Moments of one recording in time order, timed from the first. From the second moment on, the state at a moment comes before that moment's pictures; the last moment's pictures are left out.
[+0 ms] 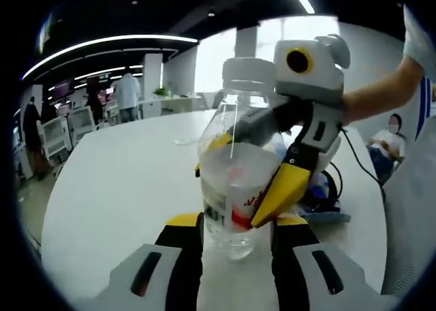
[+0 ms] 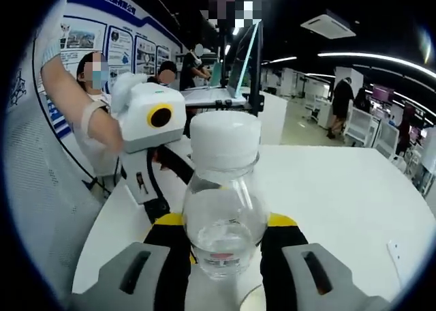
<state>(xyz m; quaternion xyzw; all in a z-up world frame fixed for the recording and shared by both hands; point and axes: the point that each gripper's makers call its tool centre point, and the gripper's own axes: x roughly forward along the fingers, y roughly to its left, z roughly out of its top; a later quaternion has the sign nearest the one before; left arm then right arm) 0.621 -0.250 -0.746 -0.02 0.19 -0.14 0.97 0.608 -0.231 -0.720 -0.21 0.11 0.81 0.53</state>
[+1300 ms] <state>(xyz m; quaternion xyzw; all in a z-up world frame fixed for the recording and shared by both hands) 0.648 -0.244 -0.749 -0.03 0.19 -0.13 0.97 0.646 -0.223 -0.727 -0.17 0.13 0.79 0.57</state>
